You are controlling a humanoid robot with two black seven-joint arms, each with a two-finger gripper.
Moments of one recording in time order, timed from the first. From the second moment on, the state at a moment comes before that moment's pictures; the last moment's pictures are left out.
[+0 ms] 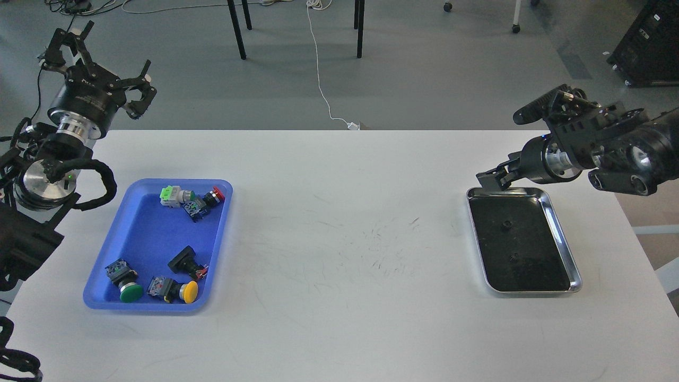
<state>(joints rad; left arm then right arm) -0.73 0.50 -0.86 -0.74 -0.21 -0.41 -0.26 1.70 -0.27 -1.41 1.07 -0.63 -0.08 0.37</state>
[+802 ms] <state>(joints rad) -0.73 0.51 -0.85 -0.74 -0.21 -0.40 -0.26 1.51 -0.34 -1.37 1.05 -0.60 -0.09 0.33</state>
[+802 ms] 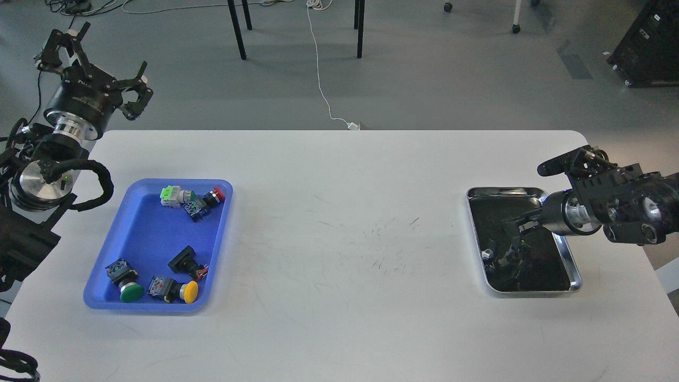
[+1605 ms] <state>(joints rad) -0.73 0.51 -0.85 -0.74 -0.20 -0.40 -0.26 1.45 -0.33 -1.30 1.01 -0.59 -0.10 0.32</state>
